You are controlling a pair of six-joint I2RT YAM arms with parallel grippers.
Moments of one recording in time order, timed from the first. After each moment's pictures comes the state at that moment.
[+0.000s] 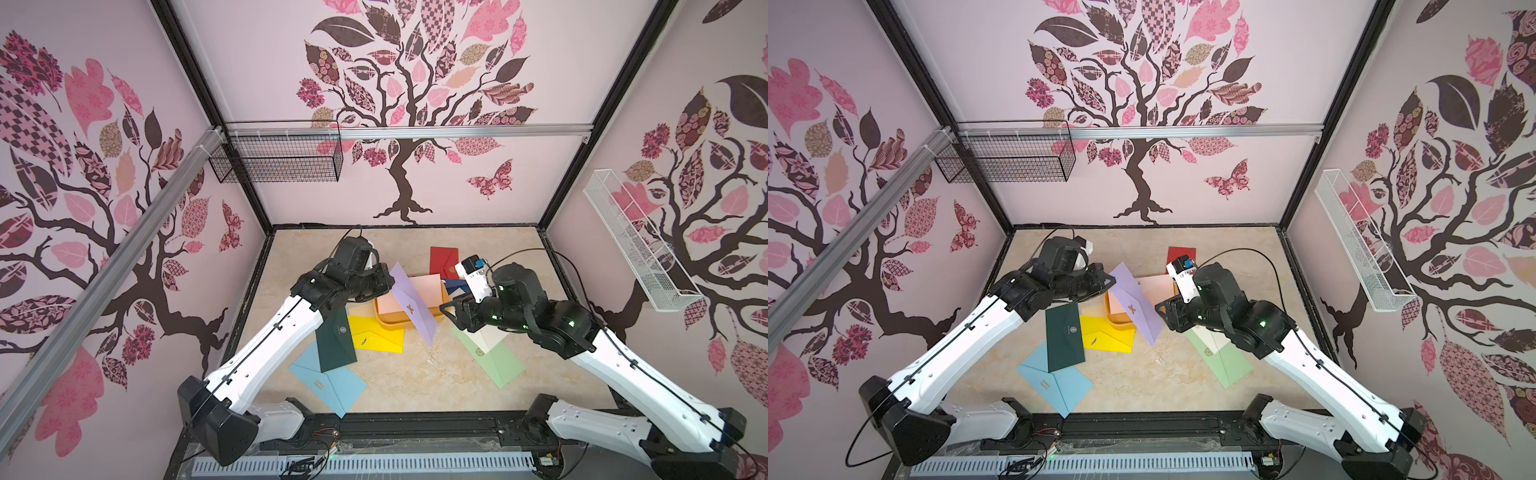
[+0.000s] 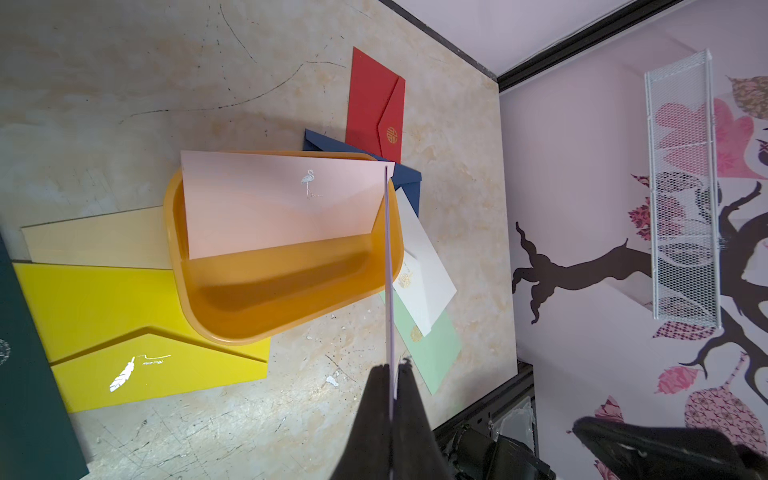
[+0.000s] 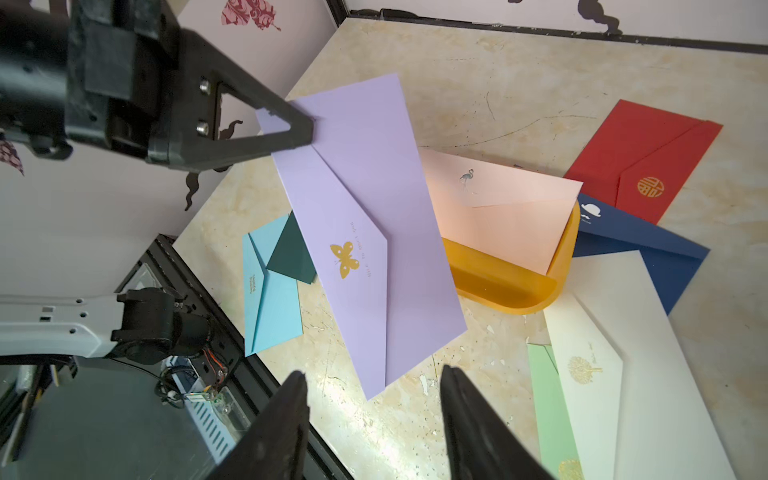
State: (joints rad) left arm -0.60 1.33 1.37 -0.76 0.18 -0.81; right arm 0.79 1.03 1.19 -0.78 -0.10 0.33
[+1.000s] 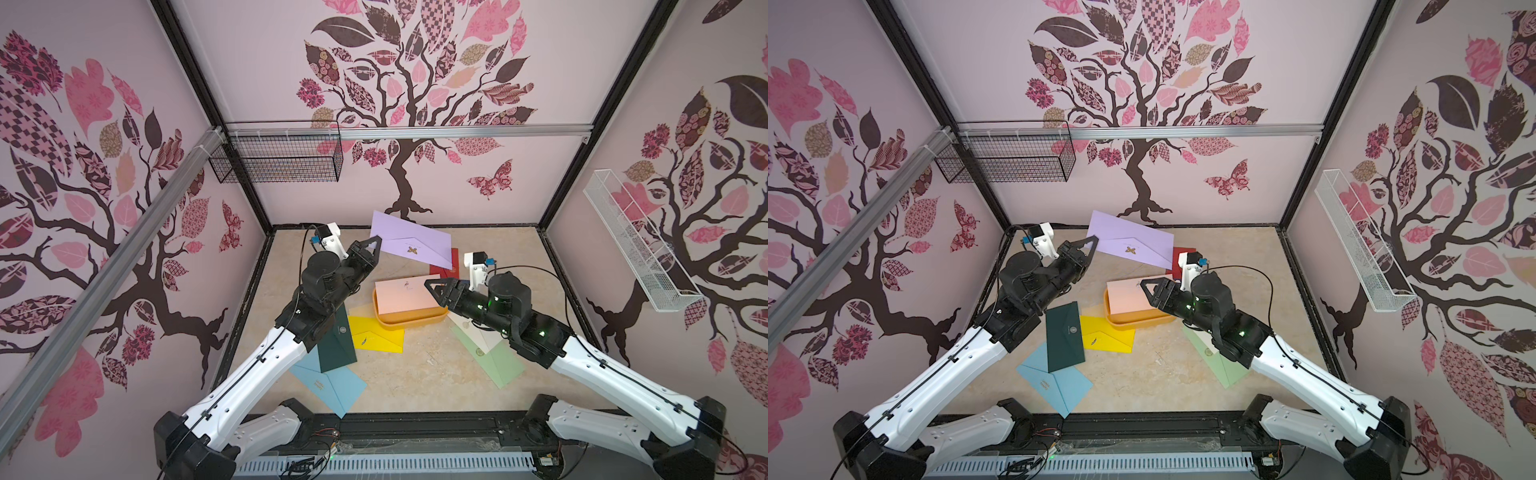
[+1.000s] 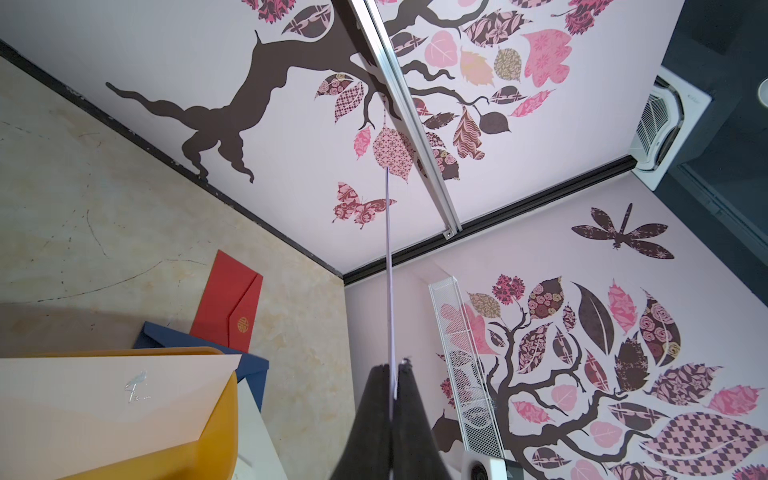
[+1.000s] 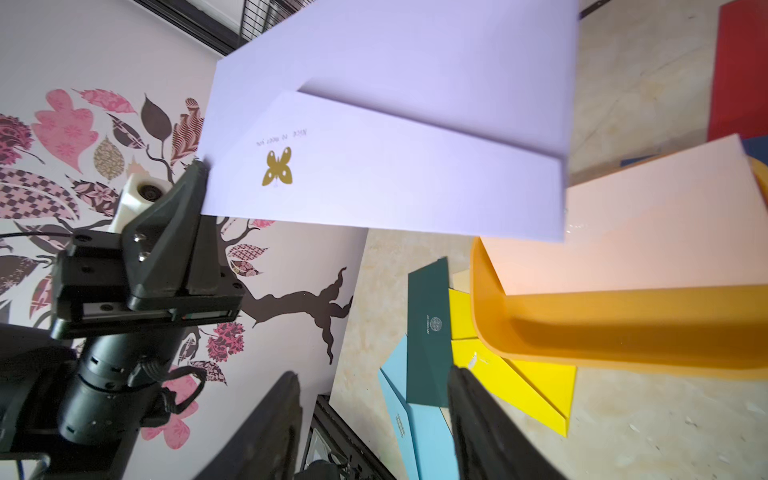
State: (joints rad) left arm -0.58 1.09 1.02 0.07 -0.05 -1.13; right arm 0.80 1.03 0.92 -0.10 -0.04 1.01
